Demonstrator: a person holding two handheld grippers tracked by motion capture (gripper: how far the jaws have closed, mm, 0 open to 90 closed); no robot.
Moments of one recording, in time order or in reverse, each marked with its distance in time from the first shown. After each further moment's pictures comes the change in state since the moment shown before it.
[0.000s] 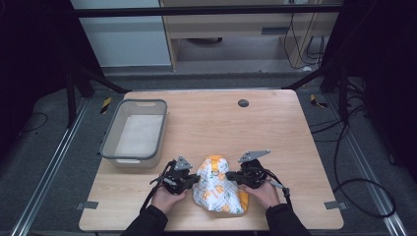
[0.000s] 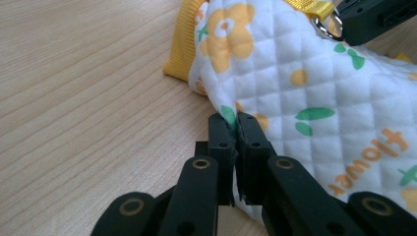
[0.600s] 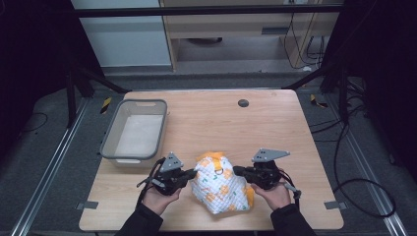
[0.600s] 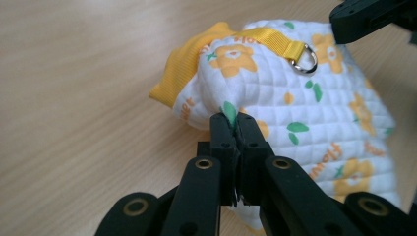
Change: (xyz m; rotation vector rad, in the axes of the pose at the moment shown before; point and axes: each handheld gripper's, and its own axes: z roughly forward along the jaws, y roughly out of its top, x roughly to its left) left arm -0.015 0.022 -0.065 -0.179 -0.019 0.041; right arm 0.020 0.012 -0.059 -0.181 -0.035 -0.067
